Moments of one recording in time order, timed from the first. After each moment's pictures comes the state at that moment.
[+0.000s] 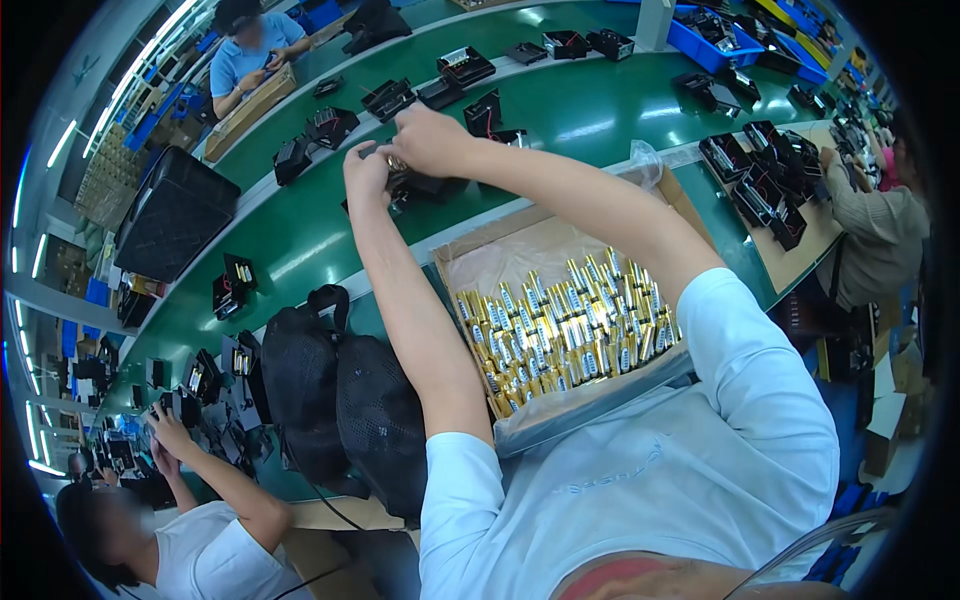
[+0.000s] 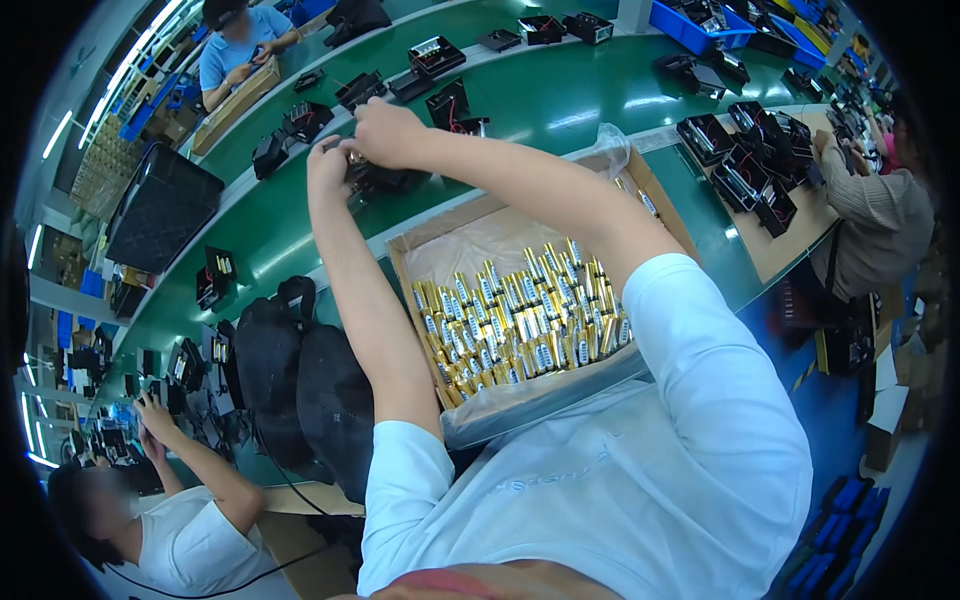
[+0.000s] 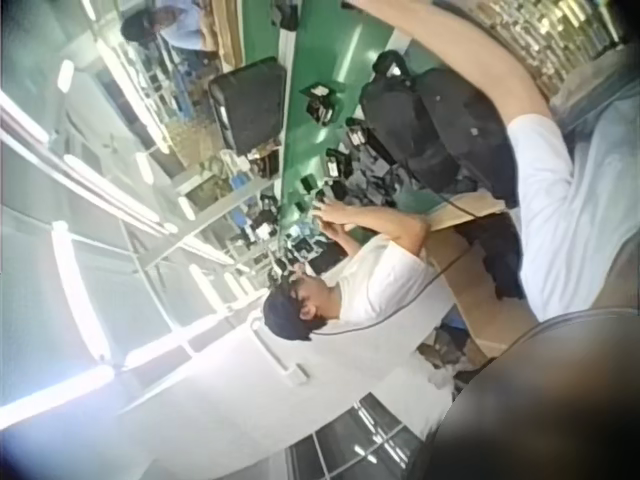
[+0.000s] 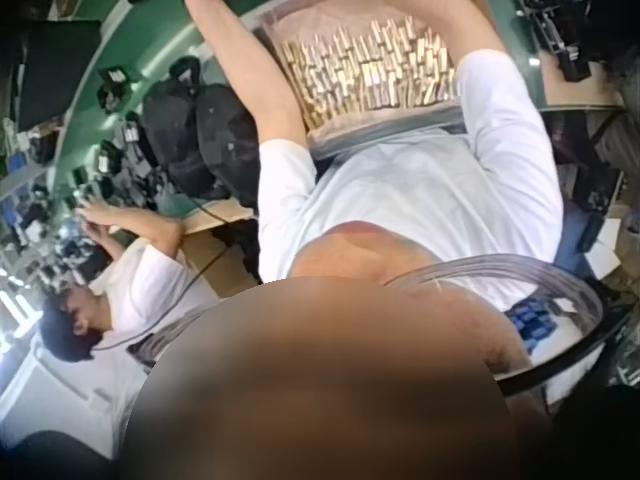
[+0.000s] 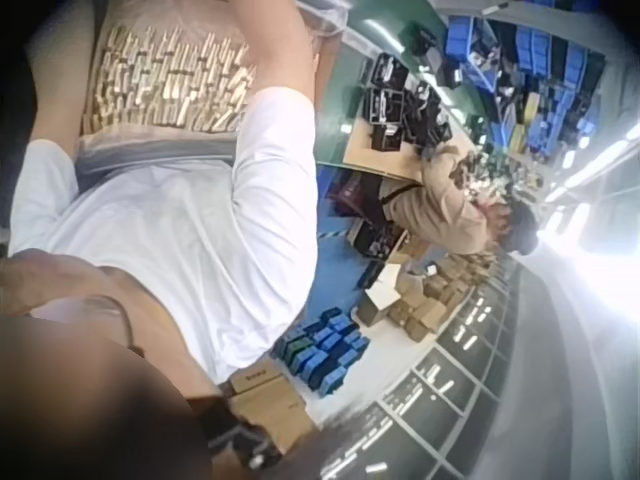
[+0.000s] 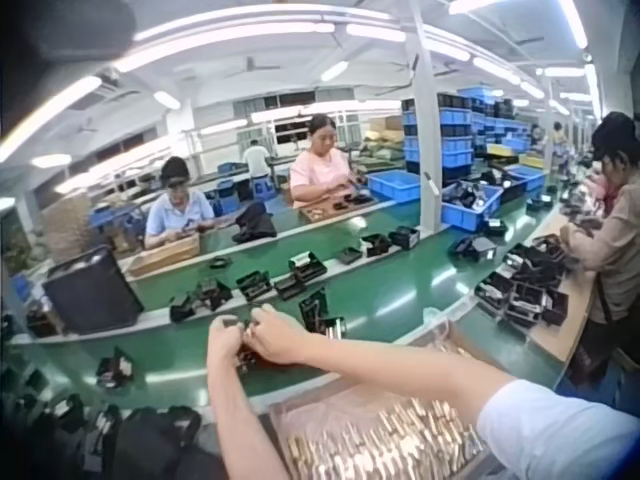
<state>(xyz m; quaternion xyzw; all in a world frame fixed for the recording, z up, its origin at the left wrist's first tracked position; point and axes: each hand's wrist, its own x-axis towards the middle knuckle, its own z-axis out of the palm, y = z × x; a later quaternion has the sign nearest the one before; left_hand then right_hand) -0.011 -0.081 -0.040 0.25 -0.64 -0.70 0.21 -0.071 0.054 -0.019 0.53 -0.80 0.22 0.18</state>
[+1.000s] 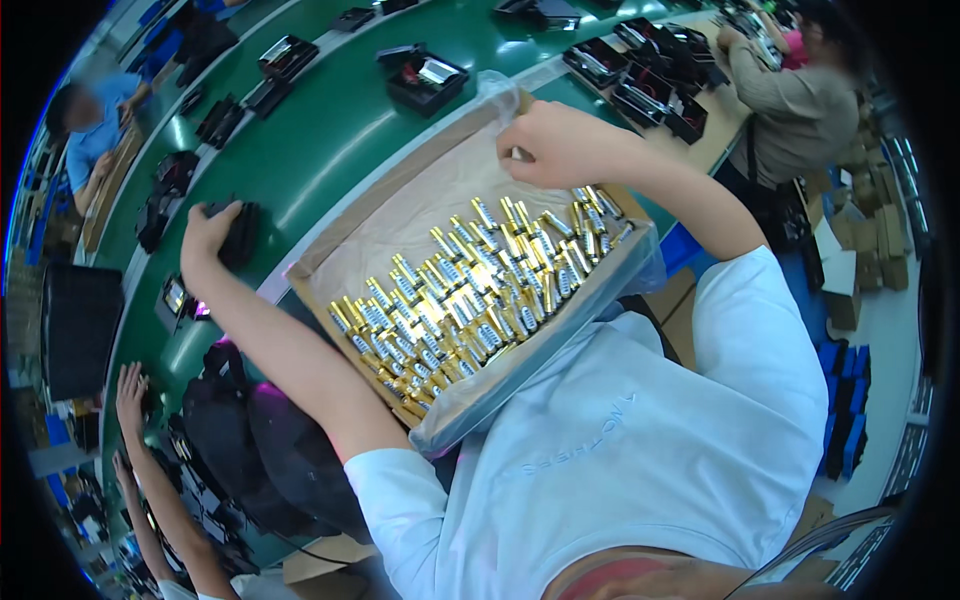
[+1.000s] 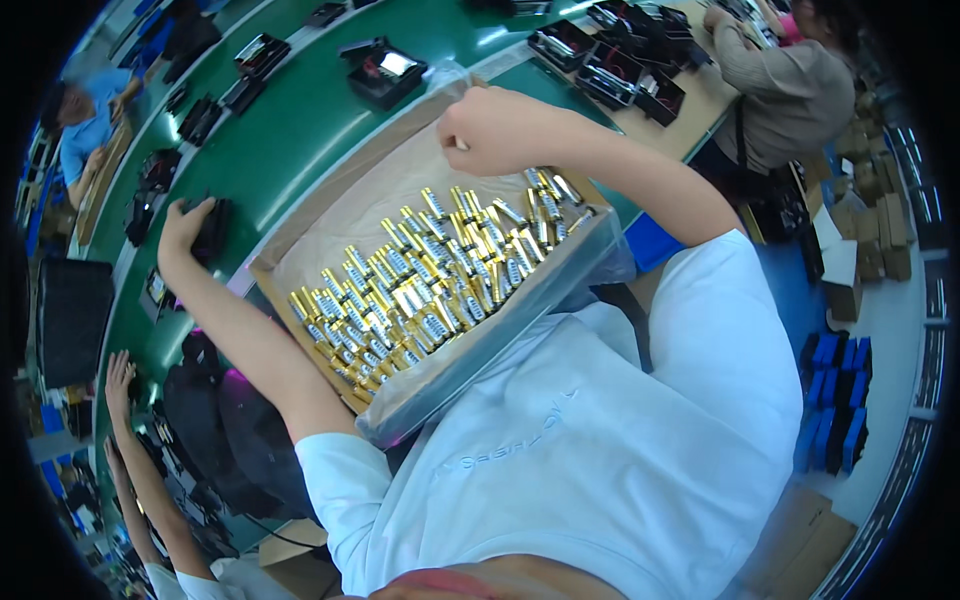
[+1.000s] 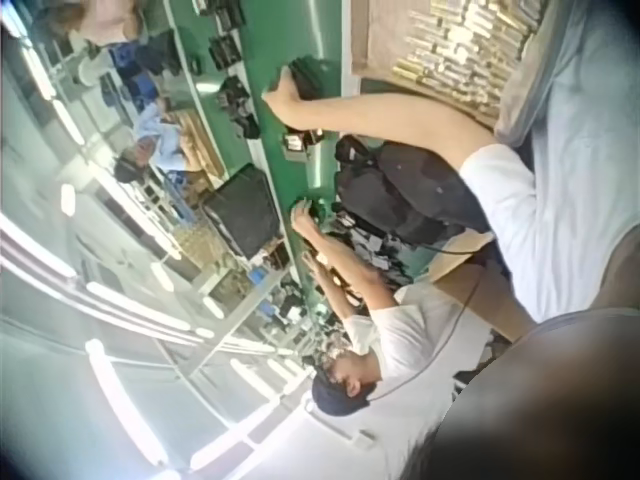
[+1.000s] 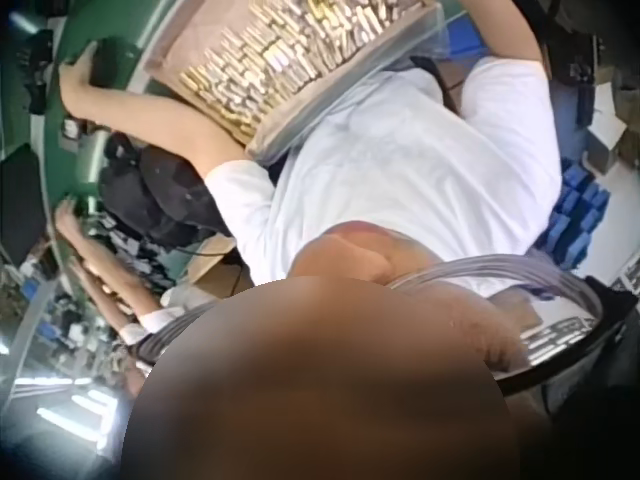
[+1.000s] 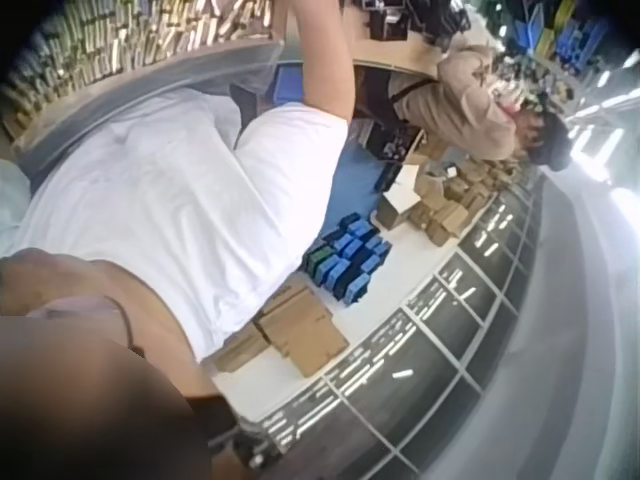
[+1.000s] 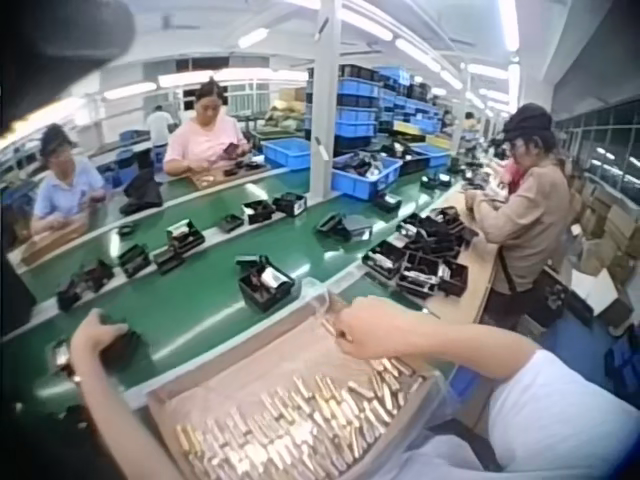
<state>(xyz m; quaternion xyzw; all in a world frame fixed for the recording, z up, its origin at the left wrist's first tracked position) -0.016 -0.123 -0.045 0.27 -0.94 -0.22 0.00 0.028 0.346 0.032 0.38 -0.92 0.12 -0.05</state>
